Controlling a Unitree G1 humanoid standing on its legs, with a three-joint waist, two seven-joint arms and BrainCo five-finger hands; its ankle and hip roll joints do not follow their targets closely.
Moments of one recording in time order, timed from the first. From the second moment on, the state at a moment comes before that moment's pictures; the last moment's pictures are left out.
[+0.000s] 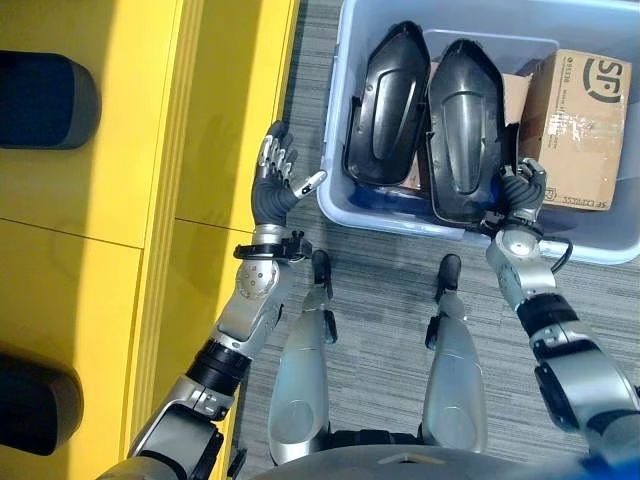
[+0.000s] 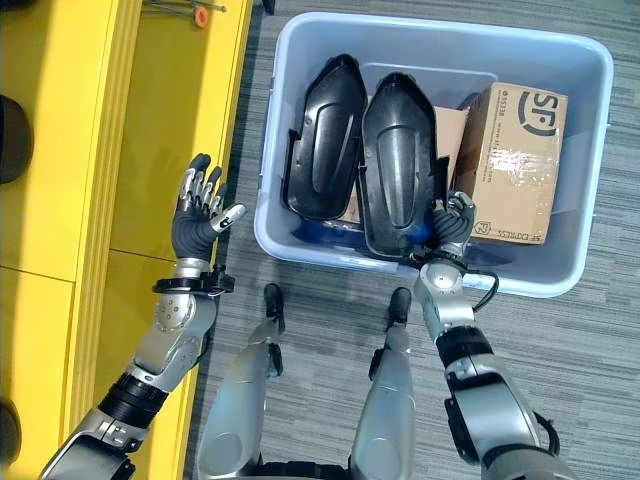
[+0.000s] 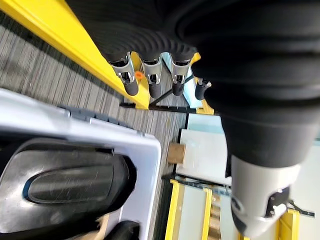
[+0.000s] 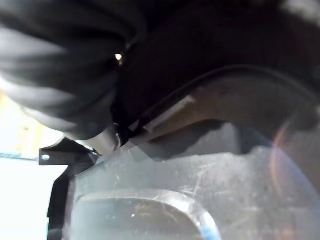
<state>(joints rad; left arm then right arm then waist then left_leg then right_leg) -0.32 0.33 -0.30 0.02 -0.48 -0.34 0.36 -0.54 -0.40 0.16 0.55 0.39 -0.24 -0.55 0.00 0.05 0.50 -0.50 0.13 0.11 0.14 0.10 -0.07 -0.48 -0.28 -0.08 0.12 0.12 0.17</state>
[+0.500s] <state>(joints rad) -0.18 0.37 -0.20 -0.03 -0.46 -0.33 0.33 -0.23 -0.35 0.12 0.17 0.36 -0.28 -0.45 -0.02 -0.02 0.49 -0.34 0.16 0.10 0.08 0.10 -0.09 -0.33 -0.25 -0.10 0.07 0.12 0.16</state>
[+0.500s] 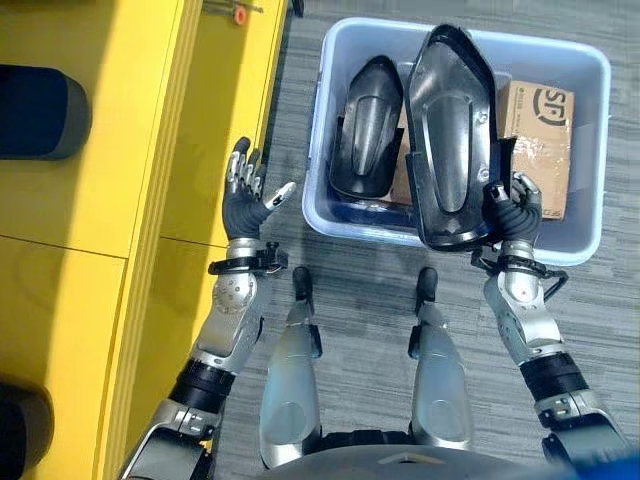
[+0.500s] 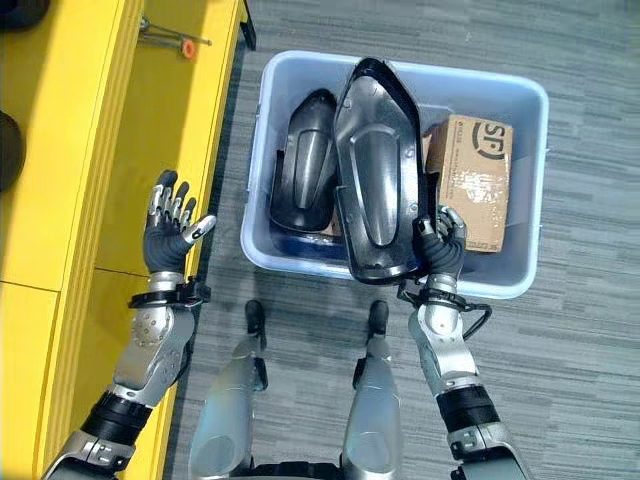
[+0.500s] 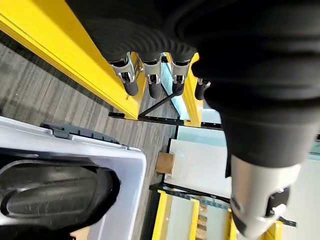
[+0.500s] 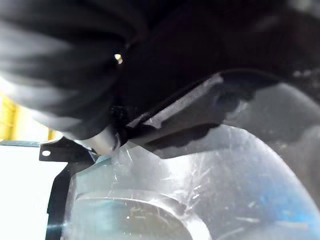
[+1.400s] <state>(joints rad) 0.11 0.32 -0.09 -0.01 -0.46 -0.27 0.16 0.04 -0.36 0.16 0.01 0.53 -0.27 -0.16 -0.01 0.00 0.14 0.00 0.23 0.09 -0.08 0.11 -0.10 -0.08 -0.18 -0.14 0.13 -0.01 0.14</state>
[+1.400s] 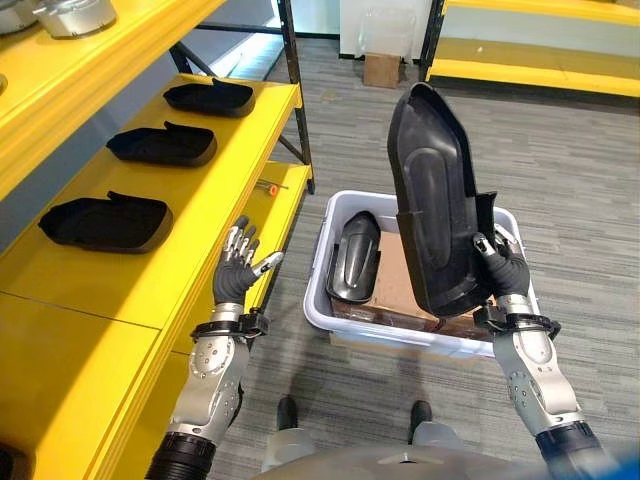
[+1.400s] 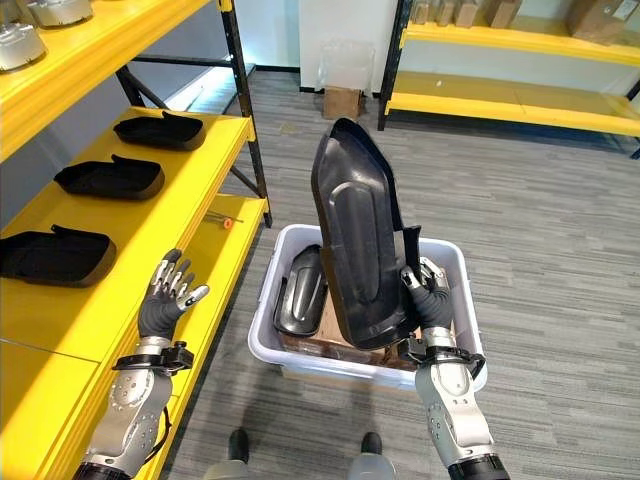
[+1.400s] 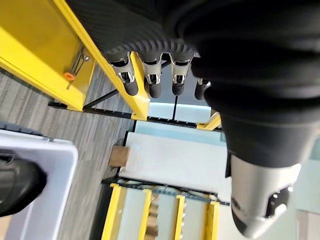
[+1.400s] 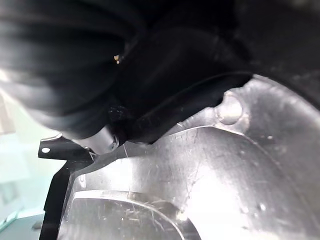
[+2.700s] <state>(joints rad) 0.08 0.34 -0.11 0.07 -0.40 -0.25 0.13 0.12 -0.31 0.21 -0.06 0.62 -0.23 -0.09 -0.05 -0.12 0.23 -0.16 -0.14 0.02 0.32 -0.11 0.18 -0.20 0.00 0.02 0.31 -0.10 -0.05</state>
